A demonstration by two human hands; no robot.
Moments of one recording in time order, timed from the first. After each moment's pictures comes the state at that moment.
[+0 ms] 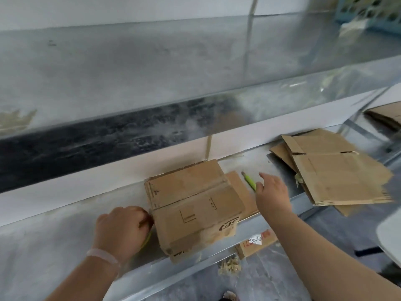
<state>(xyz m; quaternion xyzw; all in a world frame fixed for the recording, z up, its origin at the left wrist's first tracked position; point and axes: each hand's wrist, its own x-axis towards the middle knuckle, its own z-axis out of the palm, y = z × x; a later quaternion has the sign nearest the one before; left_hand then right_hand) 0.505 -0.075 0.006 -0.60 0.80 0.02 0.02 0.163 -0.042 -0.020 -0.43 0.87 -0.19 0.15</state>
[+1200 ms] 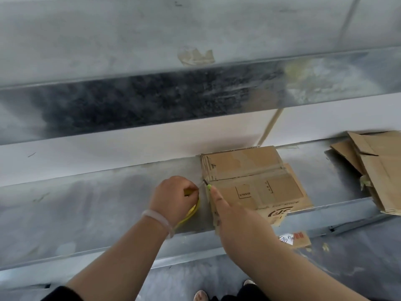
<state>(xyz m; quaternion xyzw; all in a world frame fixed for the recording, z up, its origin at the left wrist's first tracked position) 0.540 -0.072 -0.008 -0.59 0.77 0.21 -0.16 0.378 0.010 0.059 -0.70 0.67 0.07 0.24</state>
